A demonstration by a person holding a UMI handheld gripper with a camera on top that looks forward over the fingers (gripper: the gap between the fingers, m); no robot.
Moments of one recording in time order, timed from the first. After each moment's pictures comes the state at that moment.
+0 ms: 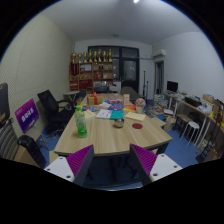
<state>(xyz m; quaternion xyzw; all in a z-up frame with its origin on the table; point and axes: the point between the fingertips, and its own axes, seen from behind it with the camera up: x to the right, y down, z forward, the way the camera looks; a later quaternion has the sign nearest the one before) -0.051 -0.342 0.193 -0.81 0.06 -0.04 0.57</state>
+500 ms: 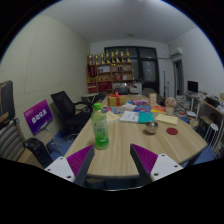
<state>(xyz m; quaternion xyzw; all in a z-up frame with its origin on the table) -0.143 -0.162 0.128 -0.80 0.00 0.04 0.60</state>
